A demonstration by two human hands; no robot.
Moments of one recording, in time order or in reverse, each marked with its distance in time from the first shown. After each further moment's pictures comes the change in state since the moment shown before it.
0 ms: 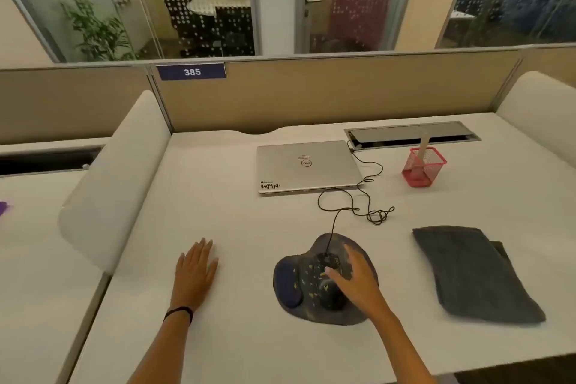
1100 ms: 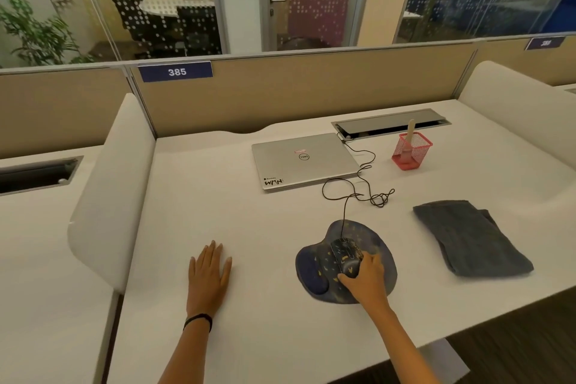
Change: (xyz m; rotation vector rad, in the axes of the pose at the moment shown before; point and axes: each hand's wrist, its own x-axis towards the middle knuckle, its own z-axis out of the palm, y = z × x) left_hand 0.005 -0.024 -0.005 -0.114 0.006 0.091; right_hand -0.025 -0.018 0.062 -0.168 0.364 0.217
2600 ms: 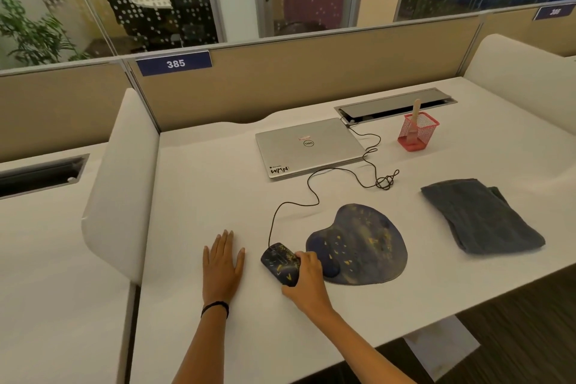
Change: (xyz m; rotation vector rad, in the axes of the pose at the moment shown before) left_hand -0.001 -0.002 0.000 0.037 0.005 0.042; right_hand -0.072 -0.074 0.081 0.113 -0.240 -0.234
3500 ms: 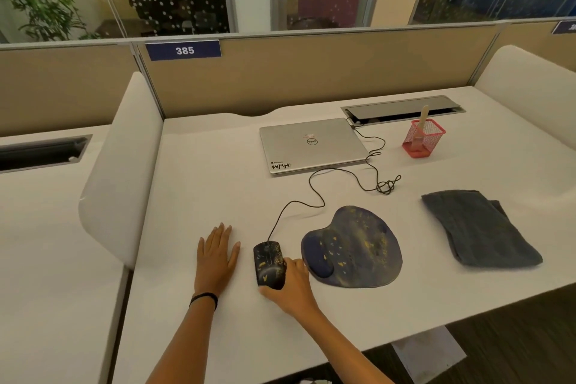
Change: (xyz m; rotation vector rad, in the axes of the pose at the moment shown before) left_hand -0.002 -0.002 0.000 -0.025 -0.028 0.010; right_hand -0.005 -0.004 0.005 0.000 -0.178 0.064
